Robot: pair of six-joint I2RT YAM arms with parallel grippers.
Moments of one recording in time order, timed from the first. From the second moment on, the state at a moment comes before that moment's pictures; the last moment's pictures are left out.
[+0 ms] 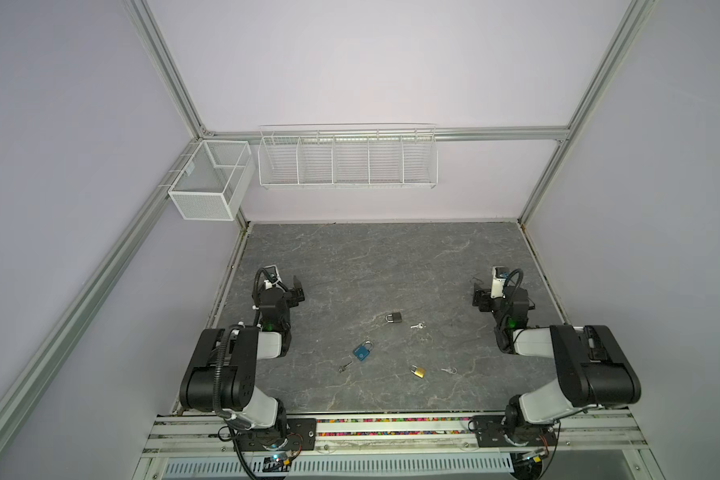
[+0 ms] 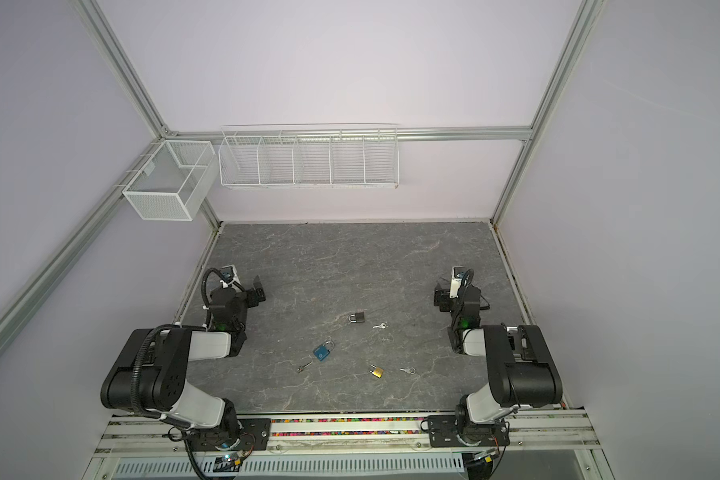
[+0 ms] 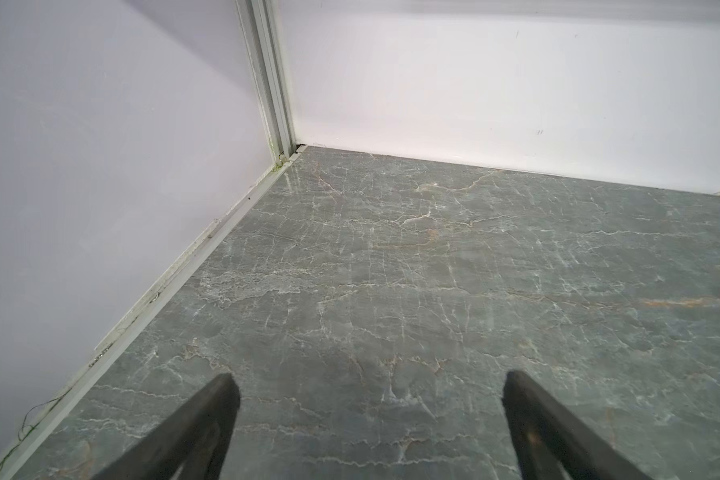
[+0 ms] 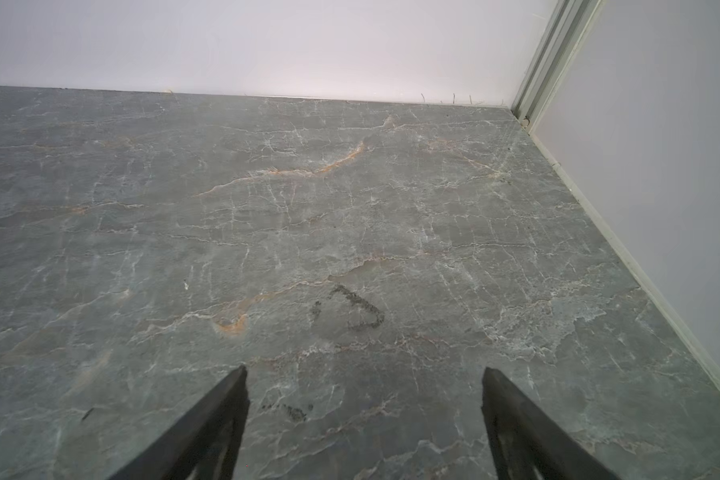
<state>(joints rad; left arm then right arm) -0.06 1.54 0.38 0.91 -0.23 -0.06 0.01 1.54 0.38 0.78 0.05 -0.02</state>
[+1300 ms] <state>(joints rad) -0.06 1.41 0.34 0.87 -0.23 -0.06 0.01 1.42 0.41 0.62 0.06 -0.01</state>
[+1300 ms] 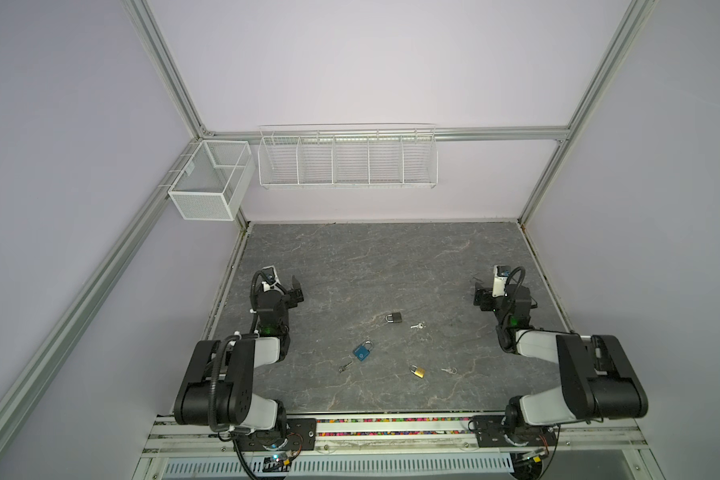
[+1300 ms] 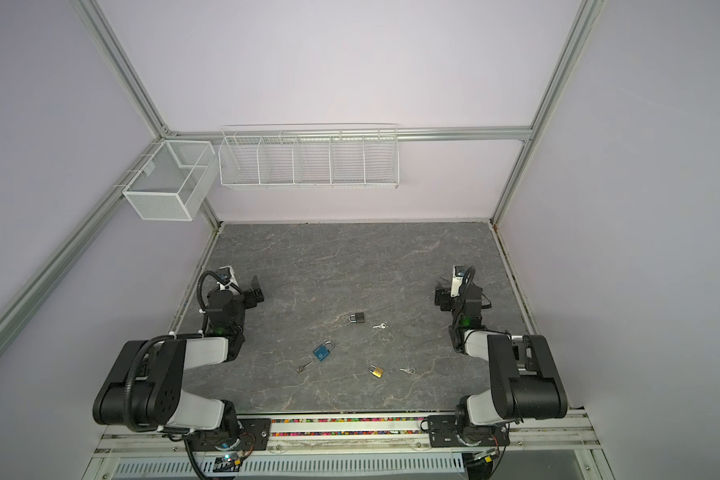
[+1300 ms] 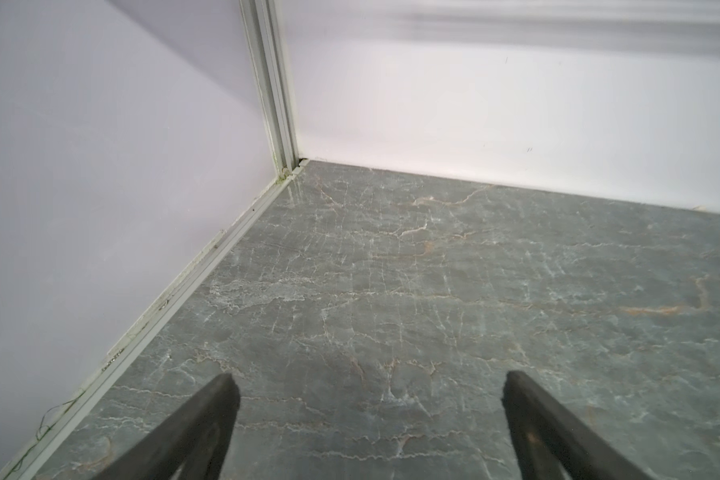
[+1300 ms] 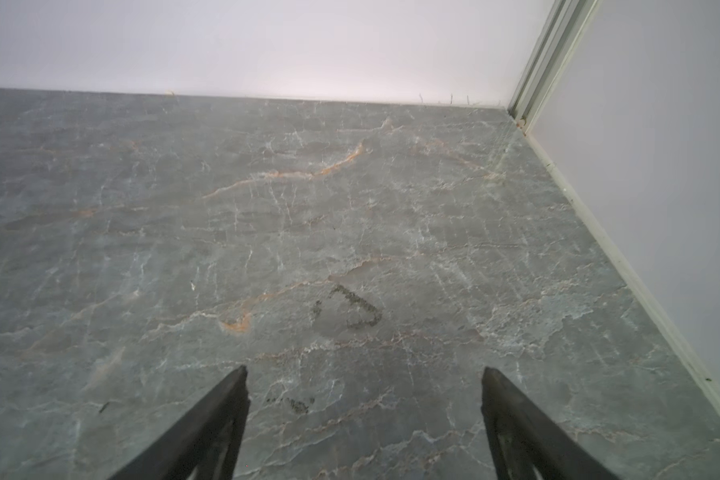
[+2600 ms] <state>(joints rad) -0.49 0.92 0.63 -0.21 -0.03 -0.82 0.47 1.40 1.01 -0.76 -0.15 0.78</state>
